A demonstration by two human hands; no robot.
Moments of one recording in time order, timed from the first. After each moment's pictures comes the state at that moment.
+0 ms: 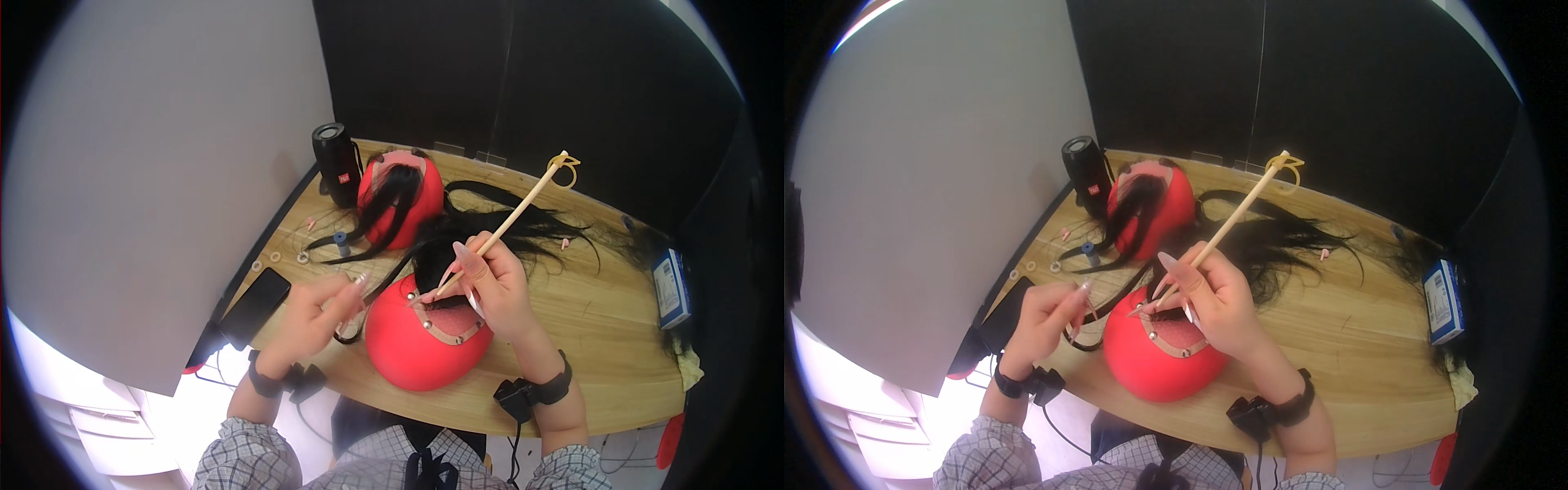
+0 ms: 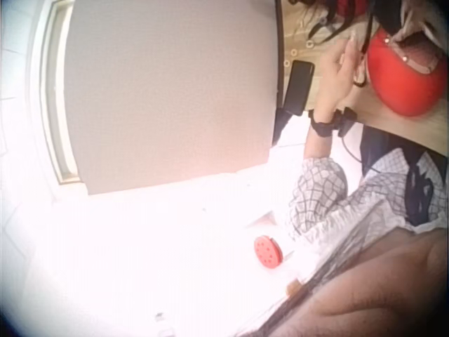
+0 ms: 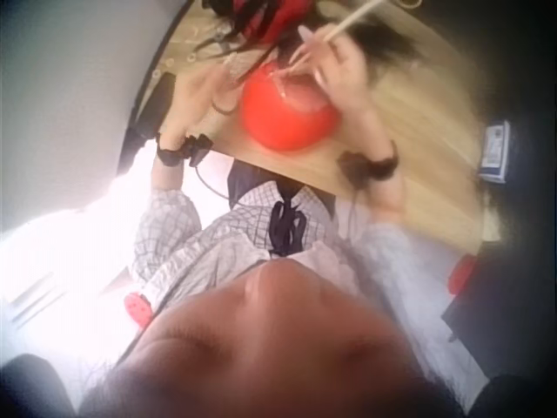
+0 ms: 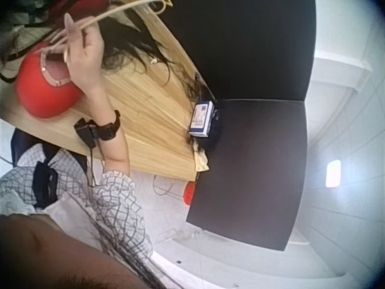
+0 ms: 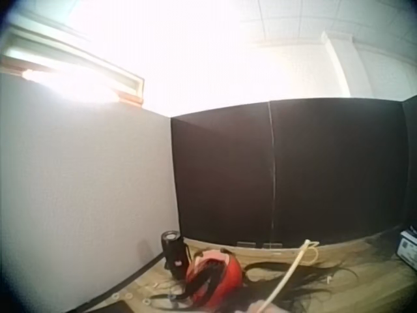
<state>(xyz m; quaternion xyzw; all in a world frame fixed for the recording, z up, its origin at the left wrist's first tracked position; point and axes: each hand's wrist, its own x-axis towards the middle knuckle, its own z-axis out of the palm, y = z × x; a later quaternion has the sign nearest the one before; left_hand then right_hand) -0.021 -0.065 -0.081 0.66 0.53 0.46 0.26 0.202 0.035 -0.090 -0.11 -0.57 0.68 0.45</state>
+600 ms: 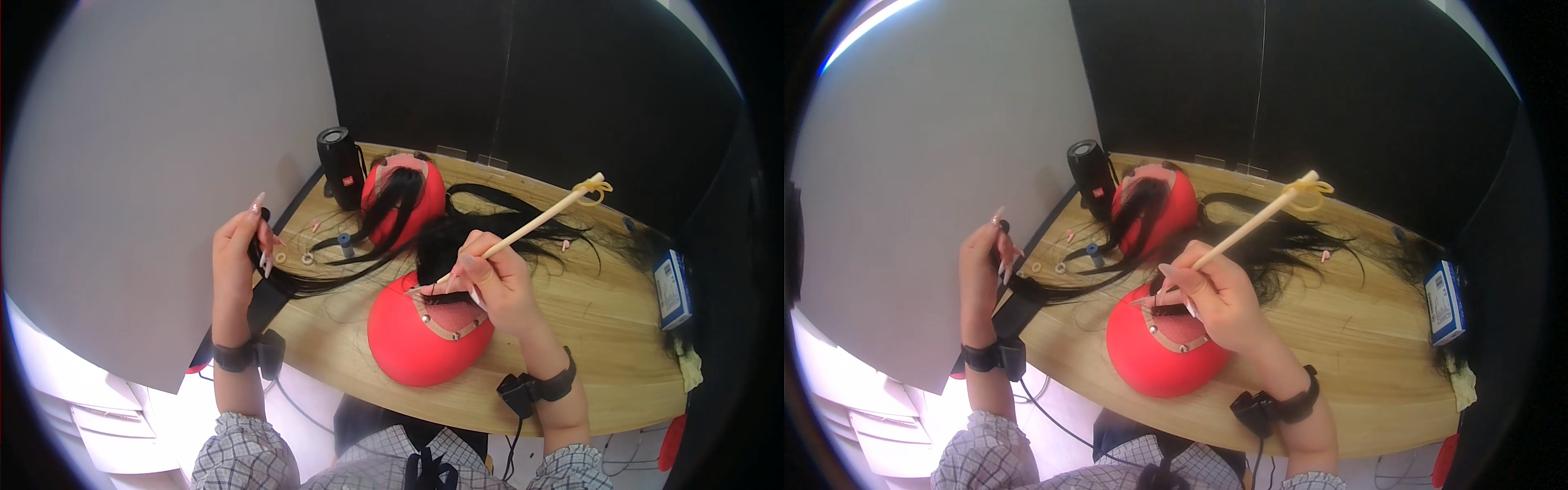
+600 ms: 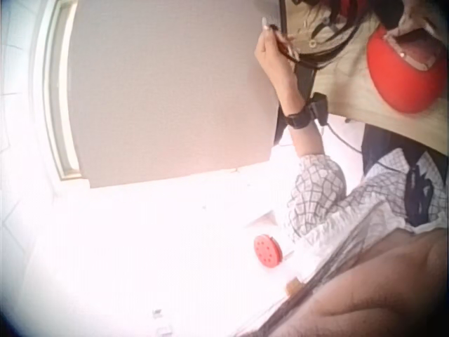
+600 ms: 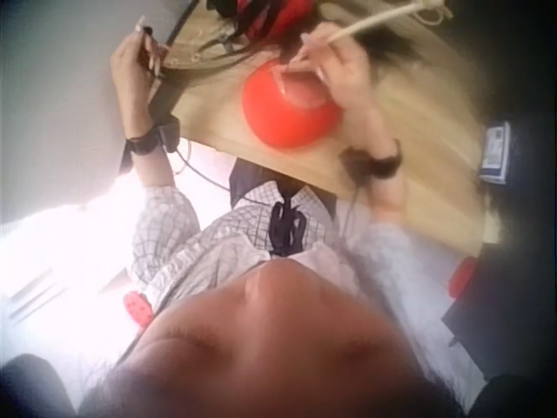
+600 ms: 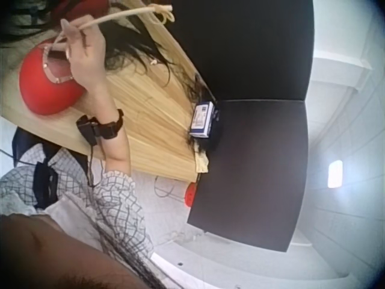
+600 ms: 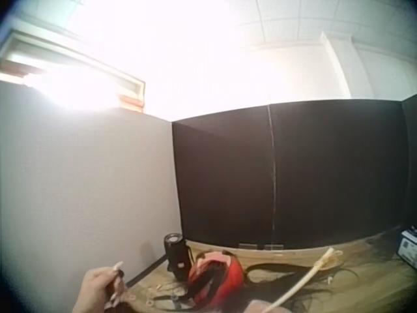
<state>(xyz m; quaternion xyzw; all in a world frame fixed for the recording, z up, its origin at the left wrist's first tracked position) -0.097 -0.052 -0.050 0.47 0.53 0.67 0.22 0.206 0.032 -0.073 -0.10 -0.65 0.61 0.44</state>
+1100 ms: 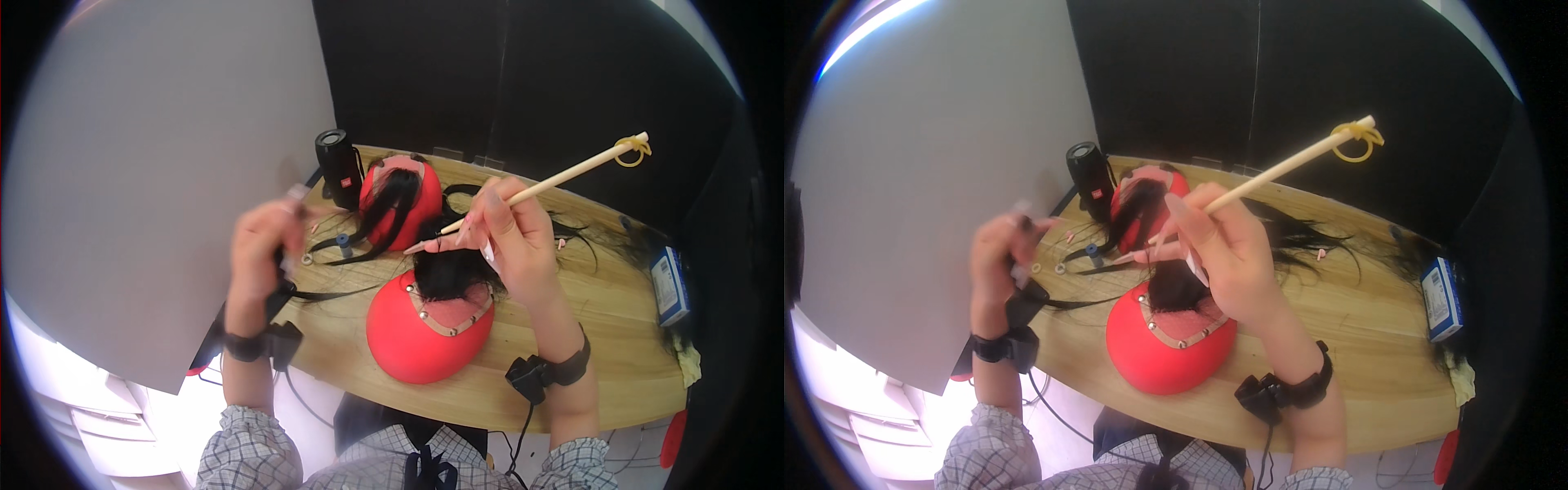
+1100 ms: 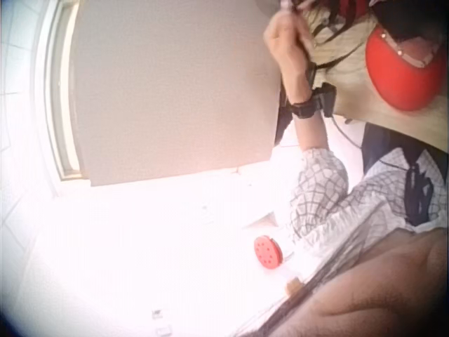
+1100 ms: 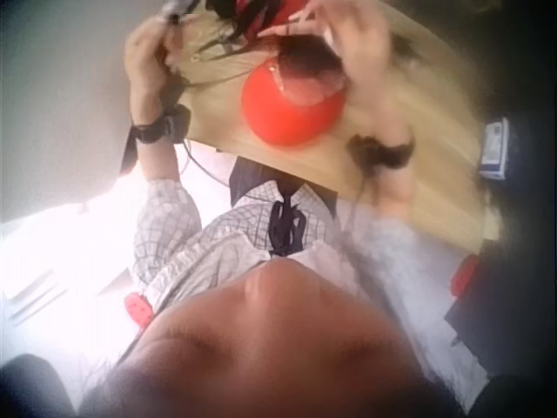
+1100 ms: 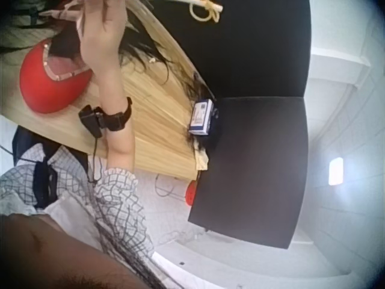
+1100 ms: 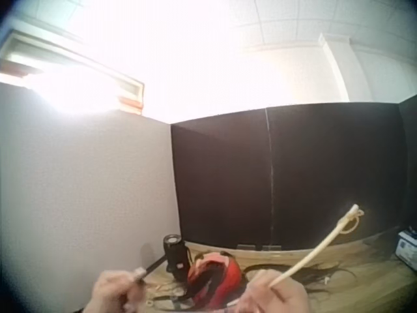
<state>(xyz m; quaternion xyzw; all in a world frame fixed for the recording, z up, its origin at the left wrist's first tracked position) -0.069 -0.035 -0.039 0.61 0.36 0.65 0.28 0.201 0.042 -0.030 0.01 -0.63 0.60 0.50</state>
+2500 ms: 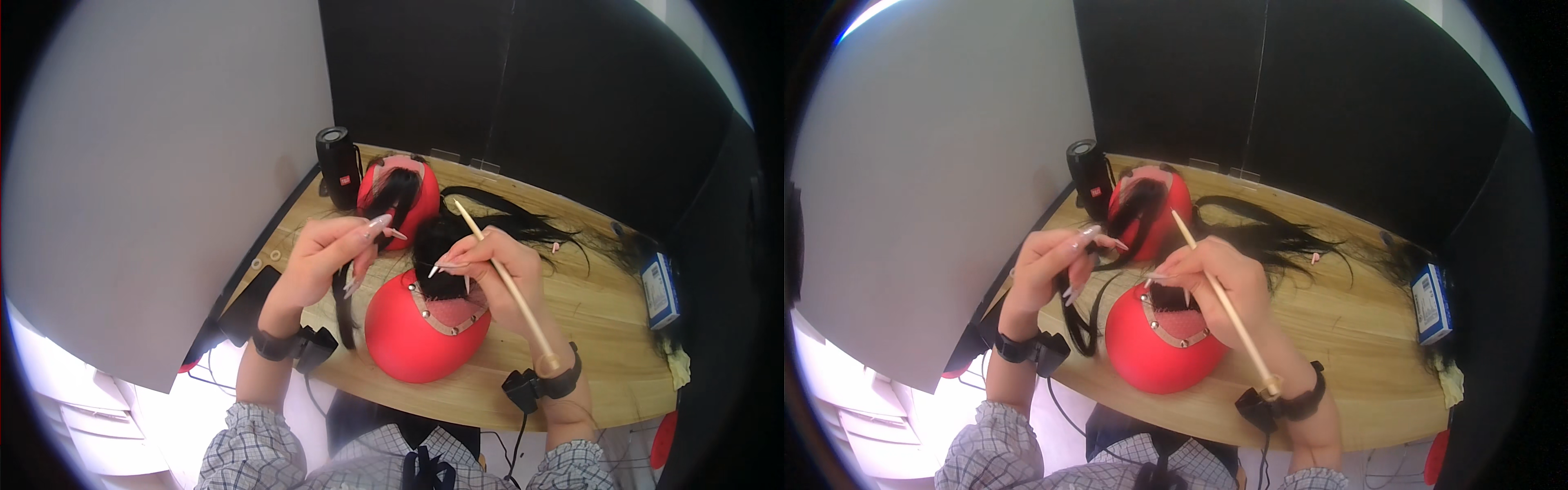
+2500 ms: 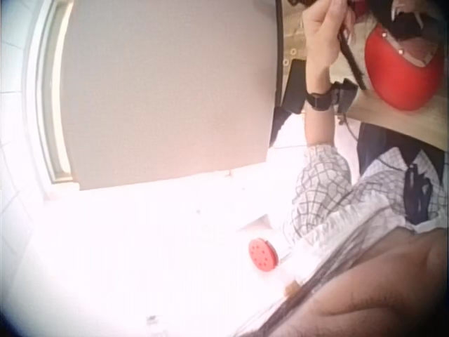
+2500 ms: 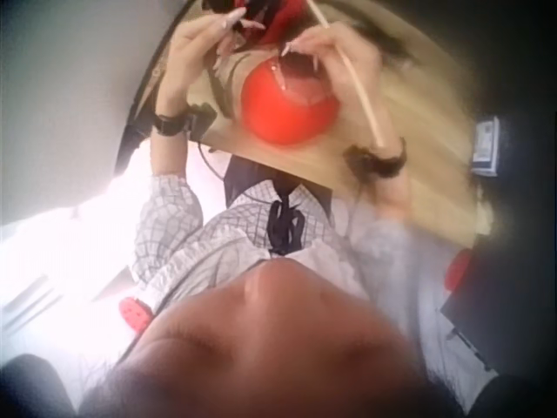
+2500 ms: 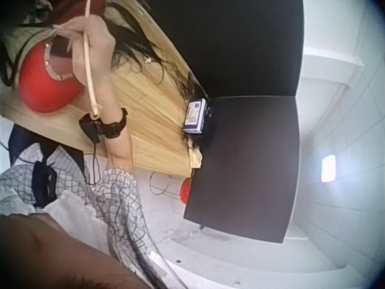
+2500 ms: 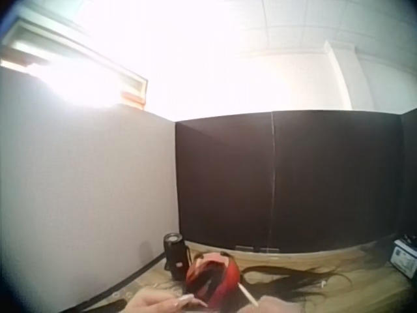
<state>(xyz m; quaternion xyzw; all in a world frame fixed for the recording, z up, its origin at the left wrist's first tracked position) -0.030 -0.028 -0.046 0.67 0.28 0.56 0.40 0.210 0.019 -0.050 -0.20 -0.77 0.36 0.48</state>
